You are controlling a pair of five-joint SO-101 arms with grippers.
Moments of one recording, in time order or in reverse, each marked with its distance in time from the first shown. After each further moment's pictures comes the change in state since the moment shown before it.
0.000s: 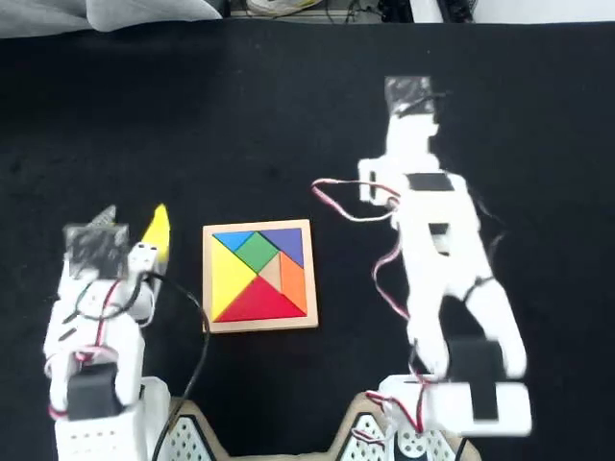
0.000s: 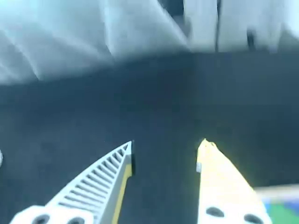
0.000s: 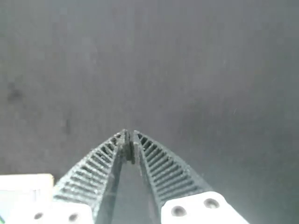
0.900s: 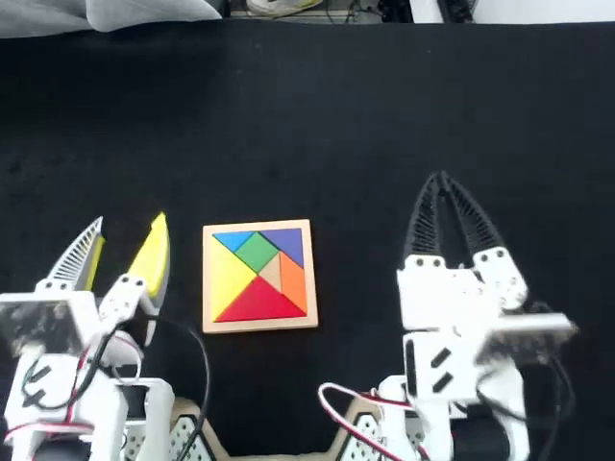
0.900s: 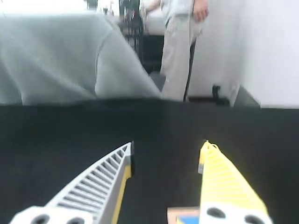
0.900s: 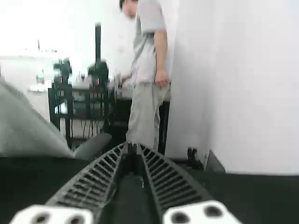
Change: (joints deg) left arm 5.5 -2.7 -24.4 21.4 9.6; right arm 0.0 -93.9 31.8 5.4 0.0
